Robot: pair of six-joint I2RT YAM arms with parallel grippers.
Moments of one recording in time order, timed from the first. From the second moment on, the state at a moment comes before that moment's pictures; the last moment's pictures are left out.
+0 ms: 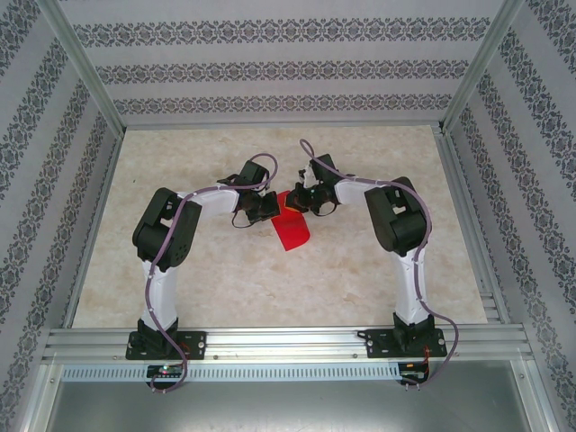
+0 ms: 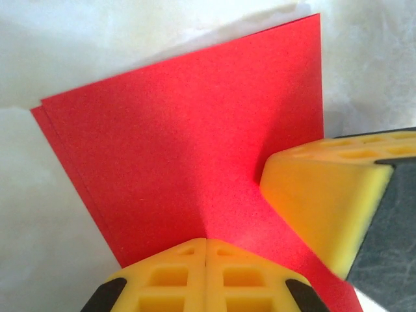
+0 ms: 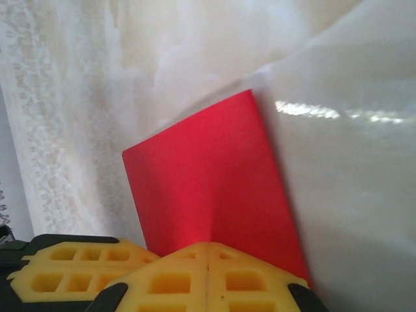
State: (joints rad) left arm -0.47 2.06 1.31 -0.32 0.37 -0.74; right arm 0.41 2.19 1.38 -0.18 -0.64 0.63
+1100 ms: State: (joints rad) left arm -0.47 2.06 1.30 -0.31 0.37 -0.74; right arm 0.43 2.03 1.23 -0.34 -0.66 0.52
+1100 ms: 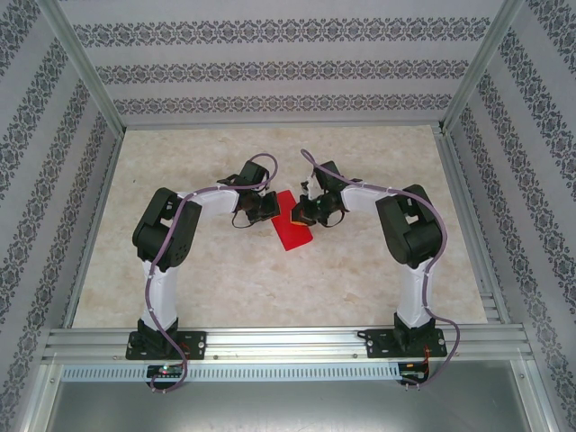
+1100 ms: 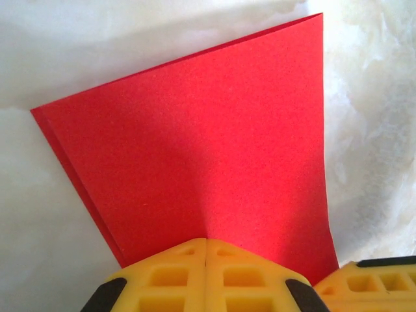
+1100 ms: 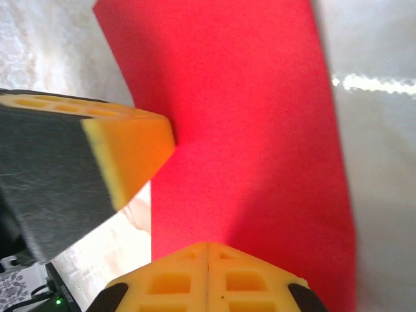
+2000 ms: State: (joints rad) left arm -0.48 2.06 1.30 -0.31 0.37 -0.74; right arm 0.33 1.87 0.94 -0.28 -0.68 0.44
